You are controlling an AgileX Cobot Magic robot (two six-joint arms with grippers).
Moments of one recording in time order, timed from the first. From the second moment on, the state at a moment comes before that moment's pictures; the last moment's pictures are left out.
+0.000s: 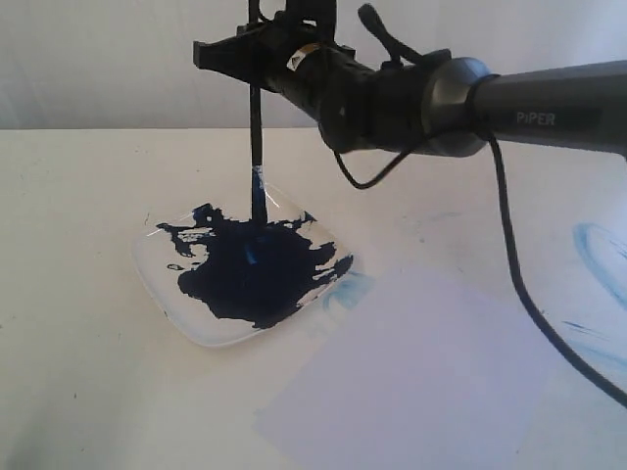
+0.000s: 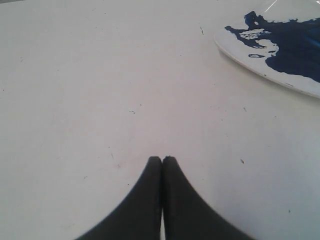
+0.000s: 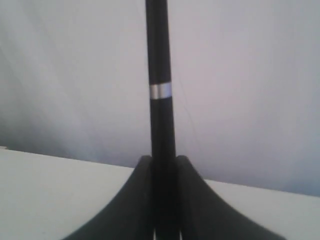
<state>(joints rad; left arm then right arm) -0.05 0.00 0.02 -0.06 0.45 0.13 0.77 2.02 -1.53 0.26 -0.38 -0.02</state>
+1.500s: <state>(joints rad) -0.05 0.00 0.02 -0.06 0.45 0.13 0.56 2.07 -1.32 -0.85 -1.20 0.64</state>
